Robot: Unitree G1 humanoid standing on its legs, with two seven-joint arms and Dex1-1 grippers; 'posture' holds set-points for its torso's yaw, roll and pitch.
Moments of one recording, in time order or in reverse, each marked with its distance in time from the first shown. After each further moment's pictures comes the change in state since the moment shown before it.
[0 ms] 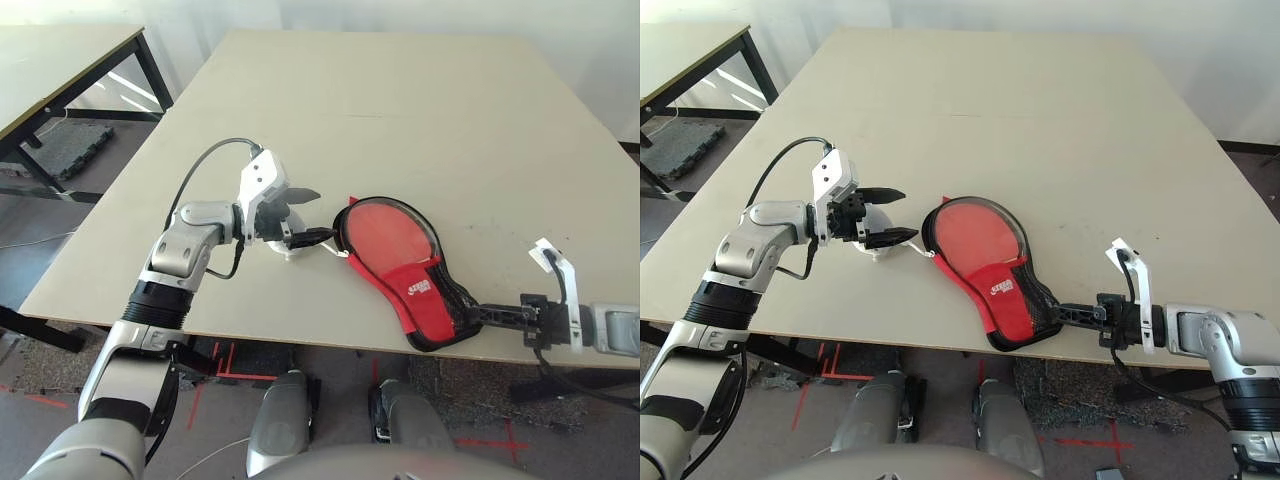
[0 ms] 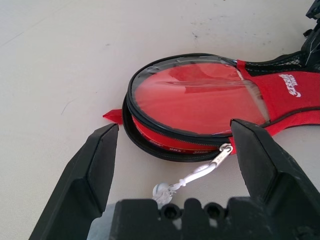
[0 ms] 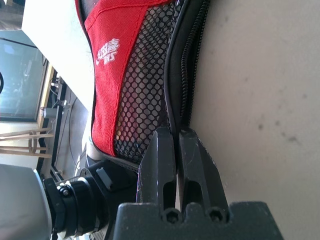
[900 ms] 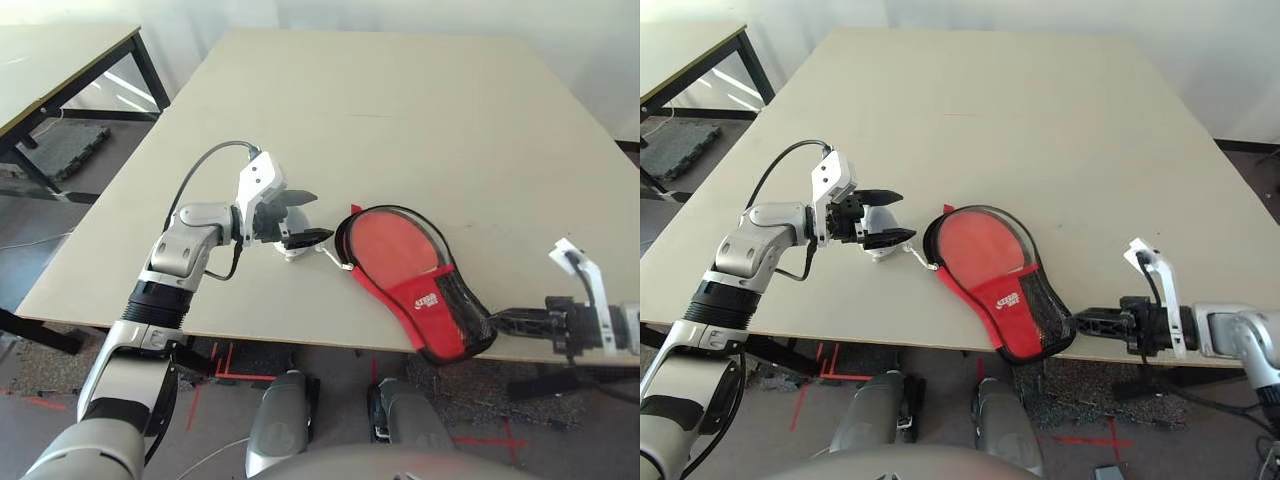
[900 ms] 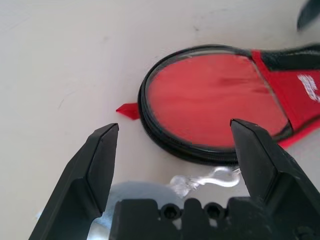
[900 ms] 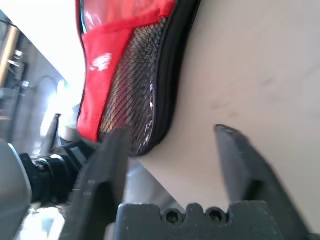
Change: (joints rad) left arm 0.002 0.041 0.007 0.026 -0.002 -0.004 -0.001; right arm -0.070 -0.247 0.000 0.024 -0.024 -0.175 0.130
